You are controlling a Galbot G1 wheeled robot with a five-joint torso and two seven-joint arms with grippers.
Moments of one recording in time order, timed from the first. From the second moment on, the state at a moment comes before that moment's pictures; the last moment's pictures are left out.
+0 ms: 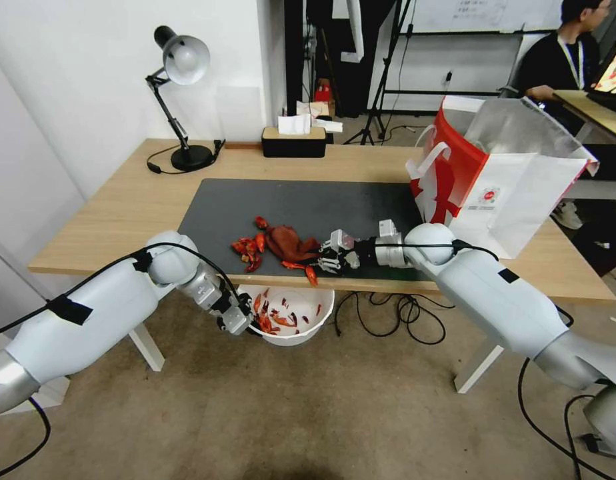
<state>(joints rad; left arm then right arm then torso) 0.36 -0.78 0.41 -1.49 0.17 -0.44 1.26 -0.34 0.97 -0.36 1.29 0.47 0.02 -0.93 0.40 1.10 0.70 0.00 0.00</state>
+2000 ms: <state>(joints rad) 0.35 -0.77 0.43 -1.51 0.17 -0.43 1.27 -0.64 0.85 -0.21 1.62 0.49 0.00 -0.84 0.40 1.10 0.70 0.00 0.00</state>
